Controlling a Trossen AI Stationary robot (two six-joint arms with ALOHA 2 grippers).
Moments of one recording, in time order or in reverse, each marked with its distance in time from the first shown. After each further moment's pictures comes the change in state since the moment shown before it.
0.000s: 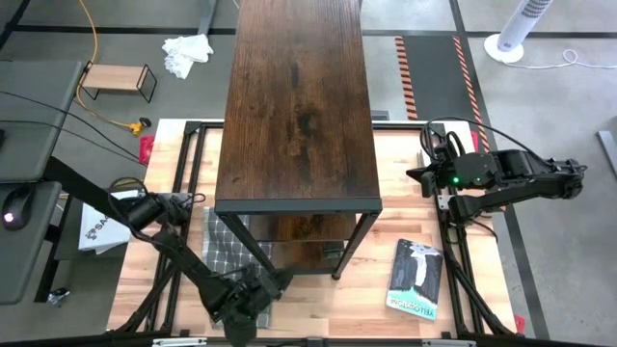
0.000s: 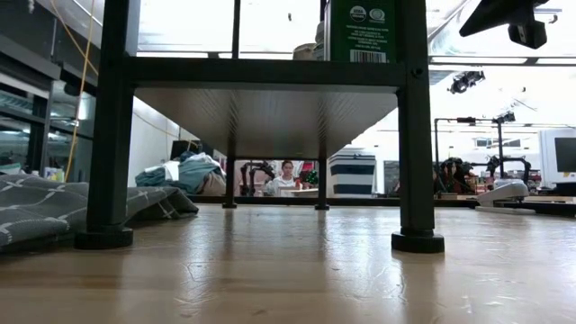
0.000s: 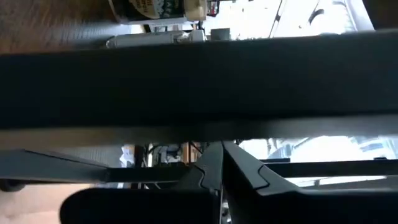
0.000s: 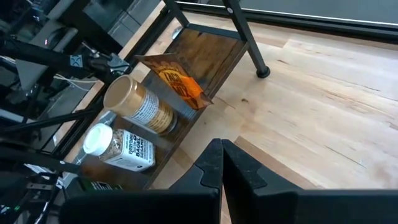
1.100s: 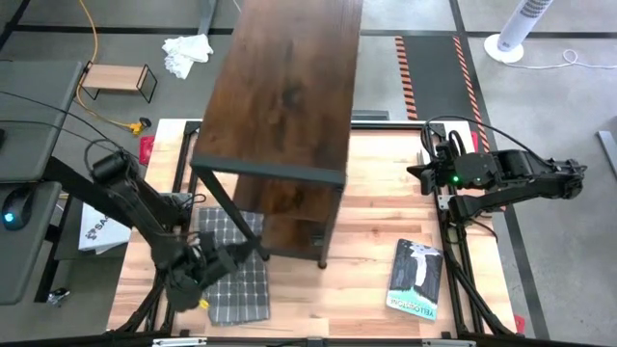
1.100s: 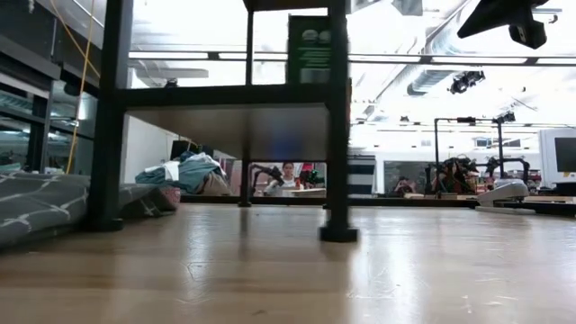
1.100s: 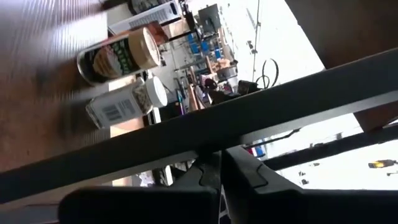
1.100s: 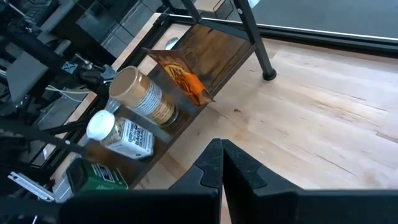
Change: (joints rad) left arm -0.073 -0.524 -0.336 -0.152 0.000 0.321; right arm 0.000 0.001 0.000 0.000 0.056 0.003
